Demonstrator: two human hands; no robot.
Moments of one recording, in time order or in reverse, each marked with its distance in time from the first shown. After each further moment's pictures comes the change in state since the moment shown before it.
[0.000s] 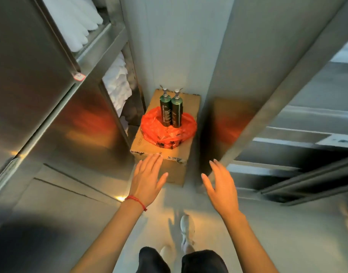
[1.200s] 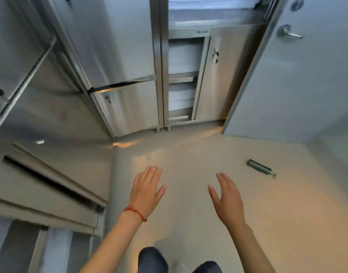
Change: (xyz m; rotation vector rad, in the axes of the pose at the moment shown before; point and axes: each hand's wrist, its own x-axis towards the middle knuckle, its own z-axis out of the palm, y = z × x) left_hand -0.103 0.563 0.185 -0.132 -0.646 1.806; right_hand -0.405 0.210 -0.168 -0.045 1.096 1.617
